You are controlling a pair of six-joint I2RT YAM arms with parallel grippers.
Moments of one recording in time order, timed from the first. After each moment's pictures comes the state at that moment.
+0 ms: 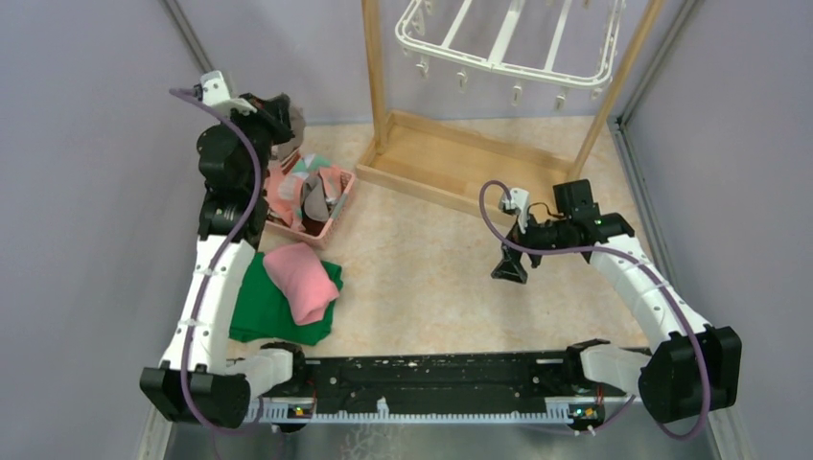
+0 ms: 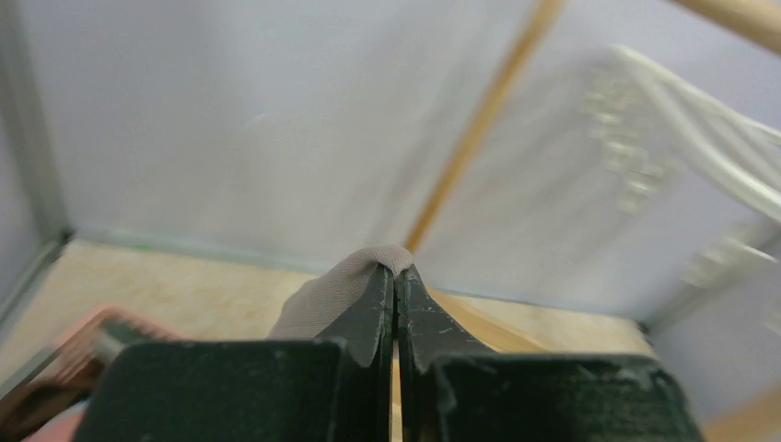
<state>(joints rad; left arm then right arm) -0.09 1.17 1.29 0.03 -0.13 -0.39 0.22 1.15 0.91 -0.75 -0.80 -0.60</state>
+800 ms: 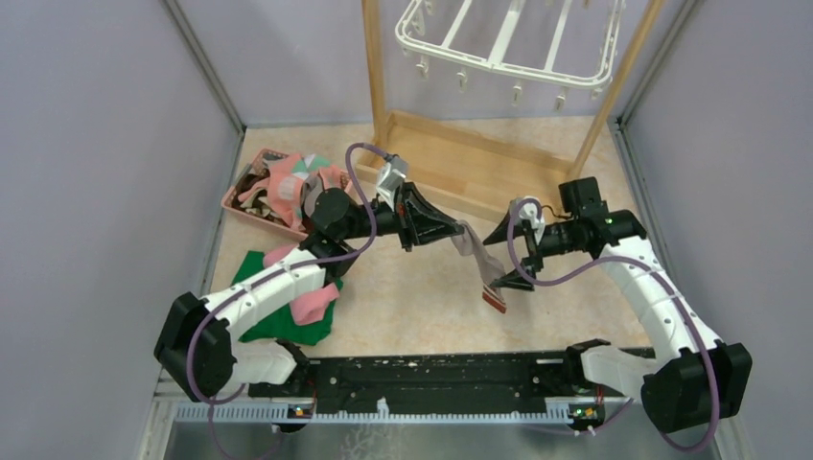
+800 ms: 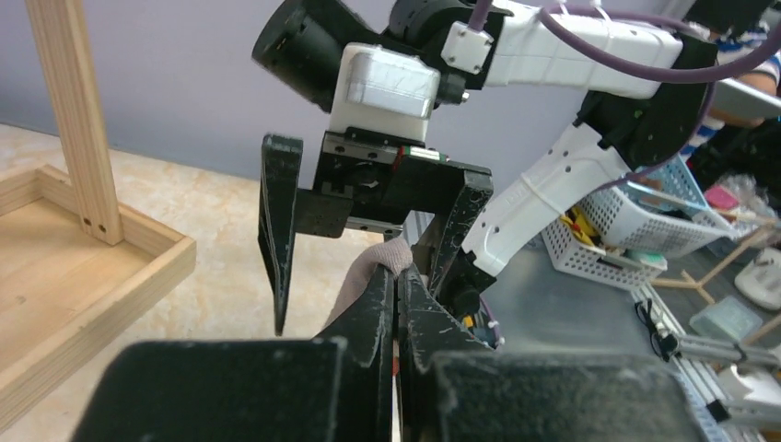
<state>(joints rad) -0.69 1.27 0.87 0.73 0.88 -0.57 0.23 1.11 0.97 -0.97 -1.24 -1.06</state>
